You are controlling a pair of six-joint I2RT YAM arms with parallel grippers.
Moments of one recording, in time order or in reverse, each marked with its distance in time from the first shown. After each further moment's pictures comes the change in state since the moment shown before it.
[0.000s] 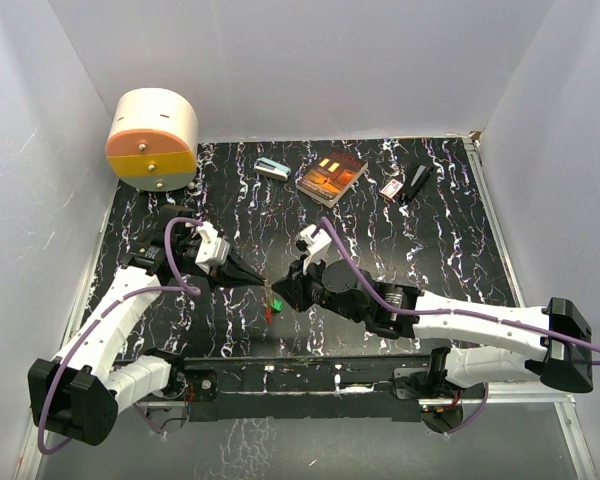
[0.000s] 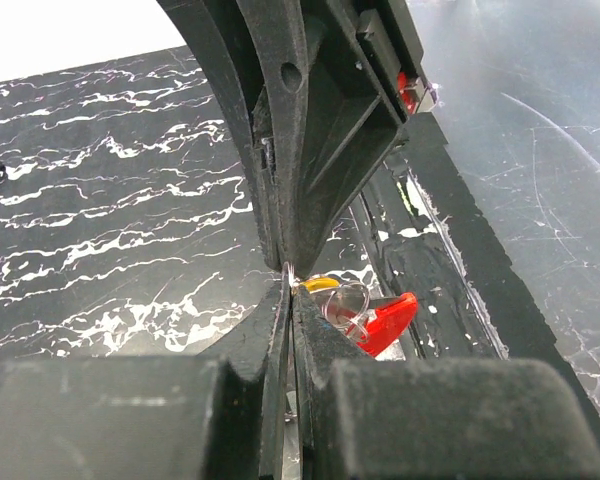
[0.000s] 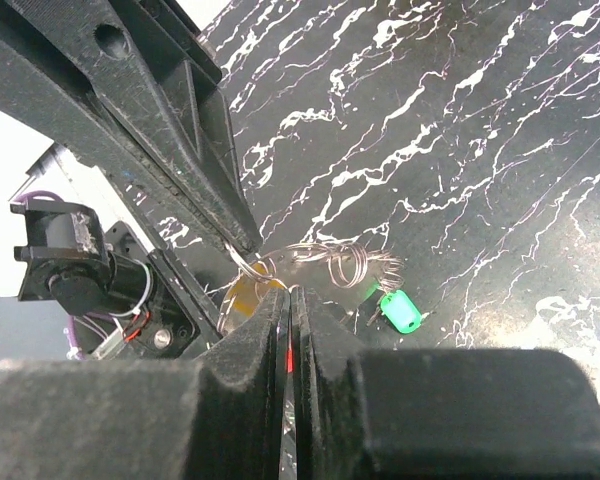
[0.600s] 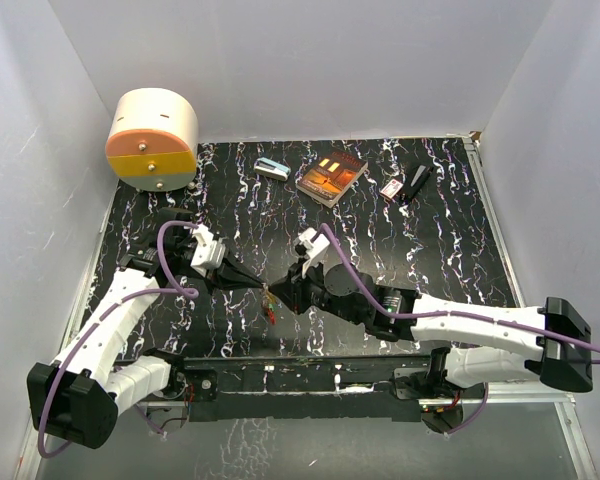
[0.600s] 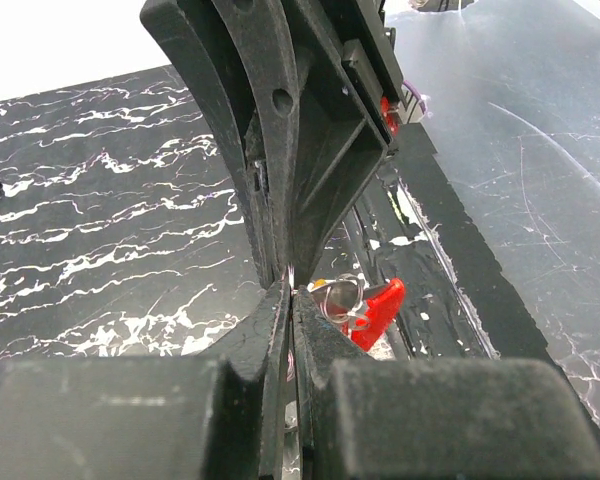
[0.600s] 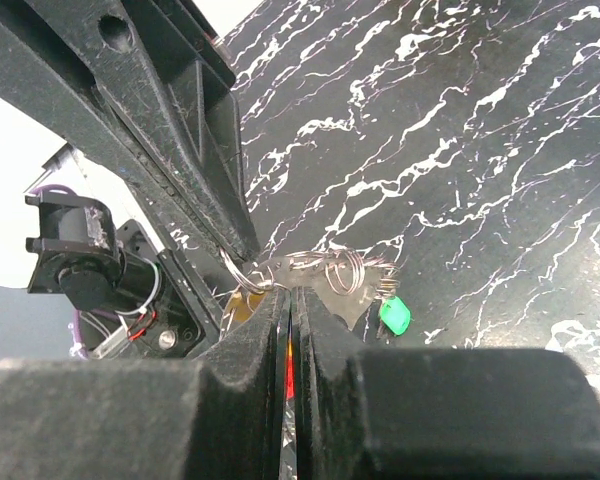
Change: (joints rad) left arm 0.002 -0.018 -0.006 -0.029 0.044 0.034; right arm 0.005 -0.006 -0.053 0.108 -0.016 -0.035
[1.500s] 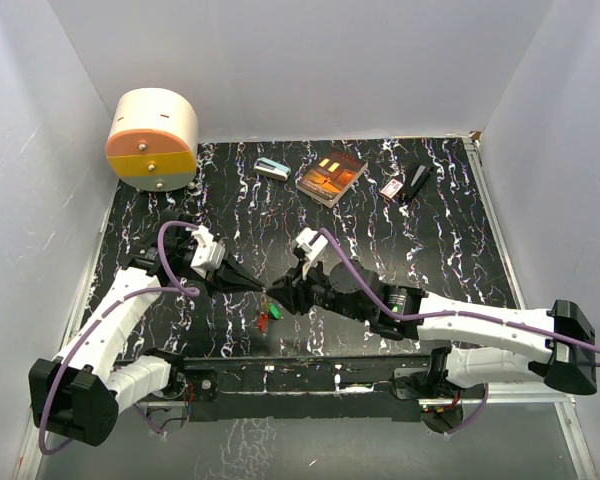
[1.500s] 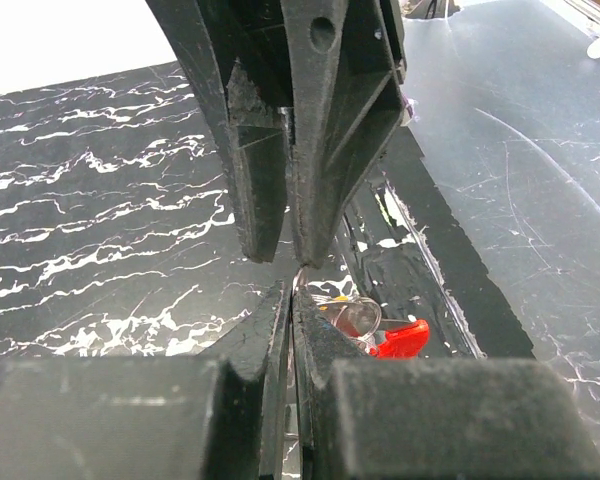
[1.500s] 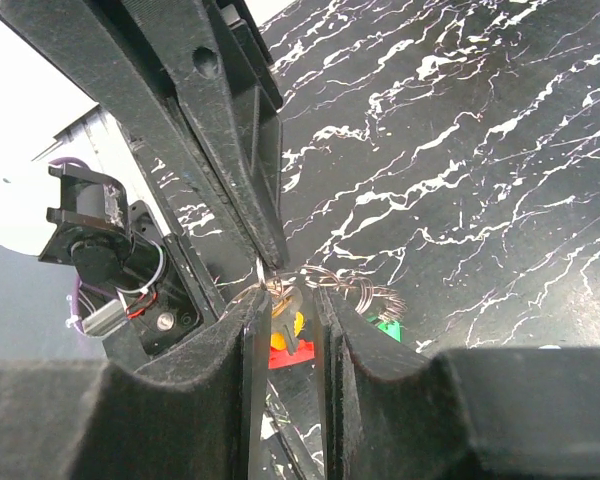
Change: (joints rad) left arm 0.000 0.012 -0.014 -0.040 0.024 0.035; right arm -0.001 -0.036 0.020 -0.027 -0.080 -0.098
